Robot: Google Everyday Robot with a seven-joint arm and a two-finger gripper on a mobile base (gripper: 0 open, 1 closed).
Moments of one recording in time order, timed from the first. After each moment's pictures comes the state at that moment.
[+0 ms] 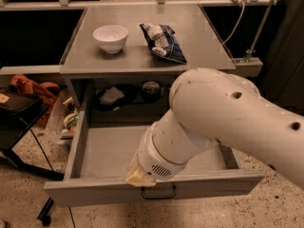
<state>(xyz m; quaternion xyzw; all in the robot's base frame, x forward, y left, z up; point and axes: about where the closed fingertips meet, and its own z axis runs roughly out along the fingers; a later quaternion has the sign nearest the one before) 0.347 0.038 0.802 -0.63 0.74 0.18 0.18</state>
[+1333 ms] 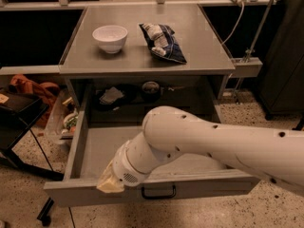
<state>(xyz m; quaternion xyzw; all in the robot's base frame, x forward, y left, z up) 0.370 0.119 0.711 -0.62 0.71 0.28 0.21</state>
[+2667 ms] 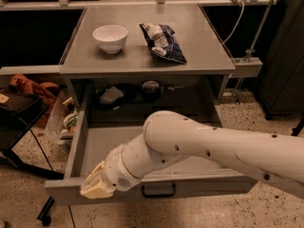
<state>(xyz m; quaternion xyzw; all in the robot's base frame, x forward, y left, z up) 0.355 0.153 0.721 -0.62 0.65 0.36 0.25</state>
